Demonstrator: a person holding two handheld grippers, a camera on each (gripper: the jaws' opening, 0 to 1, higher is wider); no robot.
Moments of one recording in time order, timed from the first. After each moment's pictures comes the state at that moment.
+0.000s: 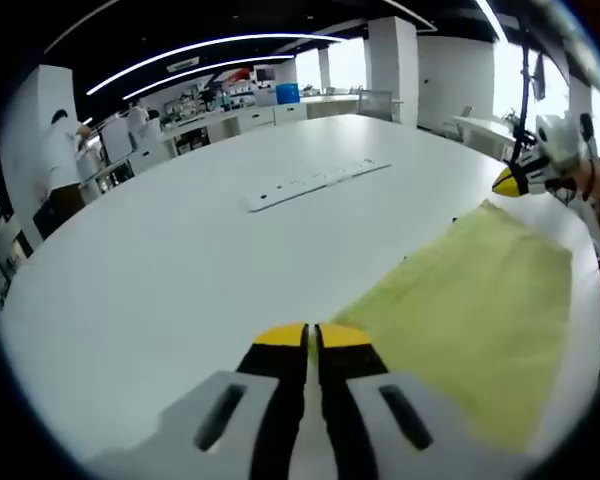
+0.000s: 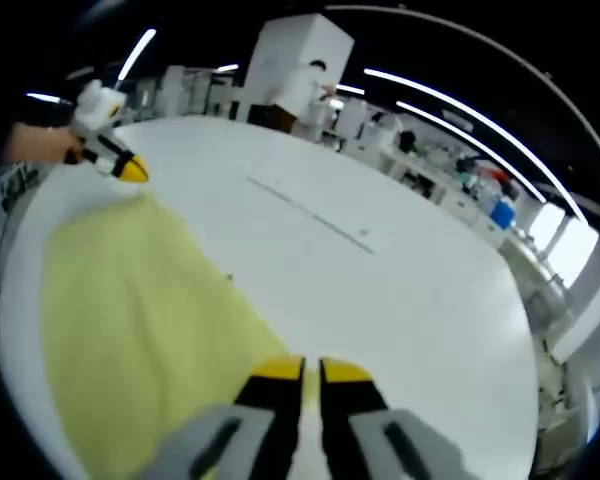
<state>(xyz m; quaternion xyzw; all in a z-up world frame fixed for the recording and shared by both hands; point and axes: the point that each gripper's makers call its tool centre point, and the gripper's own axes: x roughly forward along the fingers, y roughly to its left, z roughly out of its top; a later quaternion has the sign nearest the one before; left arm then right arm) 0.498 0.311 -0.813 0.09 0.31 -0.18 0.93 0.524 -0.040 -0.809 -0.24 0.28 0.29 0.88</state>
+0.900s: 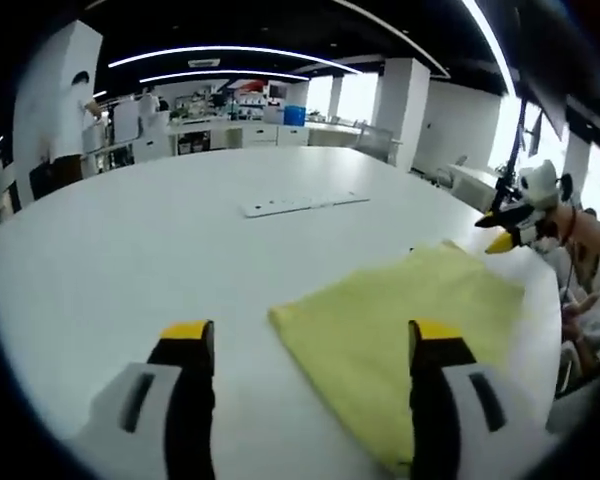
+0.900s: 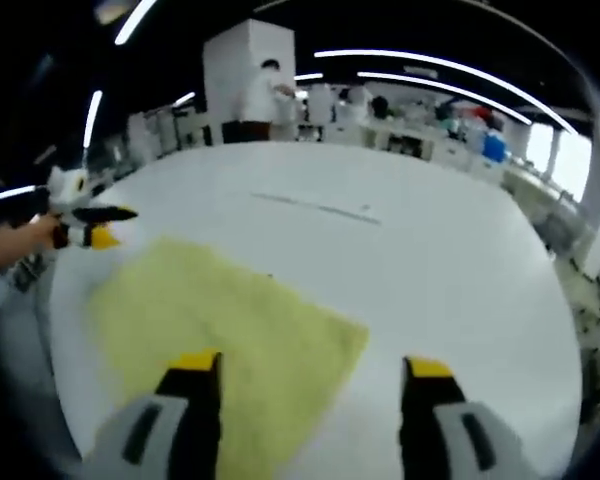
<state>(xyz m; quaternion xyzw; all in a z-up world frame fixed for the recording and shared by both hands) 0.427 0.306 -0.777 0.00 0.26 -0.22 0.94 0.454 -0.039 -0.794 -0.09 0.35 0.29 0.89</state>
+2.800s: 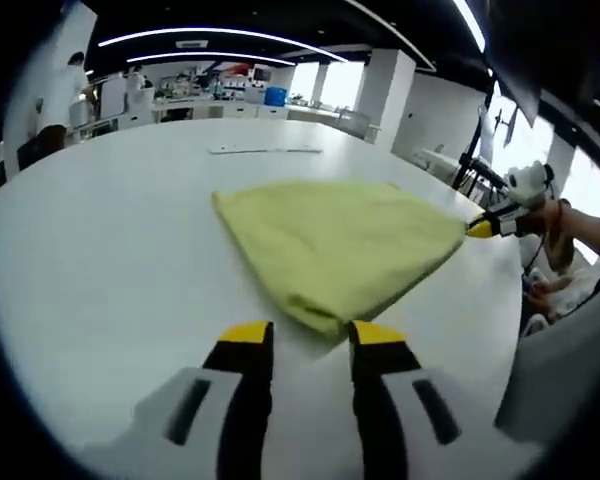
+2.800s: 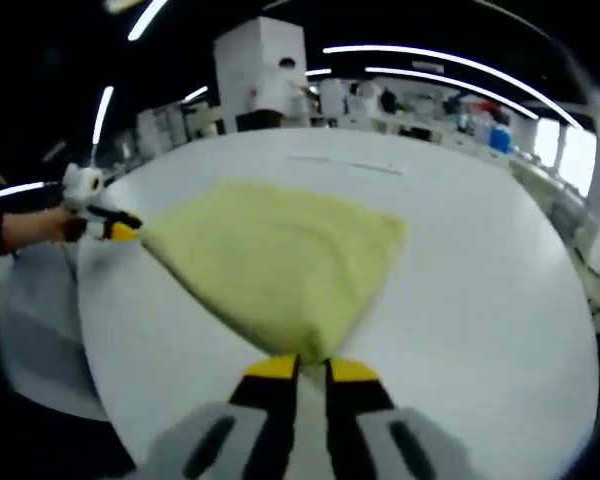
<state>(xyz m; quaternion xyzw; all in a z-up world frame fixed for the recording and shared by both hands) 0.298 0.278 -0.831 -0.02 0.31 -0.26 0.92 0.325 -0.060 -0.836 -0.10 0.36 0.31 0.88</state>
